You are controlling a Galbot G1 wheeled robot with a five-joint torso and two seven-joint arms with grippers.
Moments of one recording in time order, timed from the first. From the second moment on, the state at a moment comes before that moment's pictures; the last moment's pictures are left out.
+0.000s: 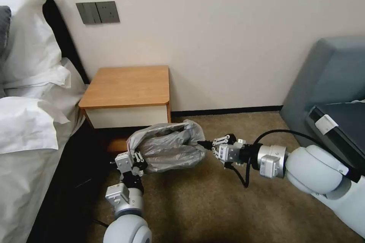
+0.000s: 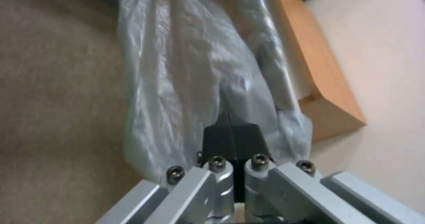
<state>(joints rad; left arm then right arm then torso) 1.63 -1.50 -0.25 -2.20 -0.11 0.10 -0.46 -0.88 0.47 -0.10 2.27 -0.02 -0.19 -0.43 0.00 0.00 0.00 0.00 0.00</state>
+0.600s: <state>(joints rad) 1.64 -1.51 -0.20 -2.16 0.02 0.05 -0.47 -0.48 0.57 -0.54 2.25 0.03 -0.48 -0.38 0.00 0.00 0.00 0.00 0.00</state>
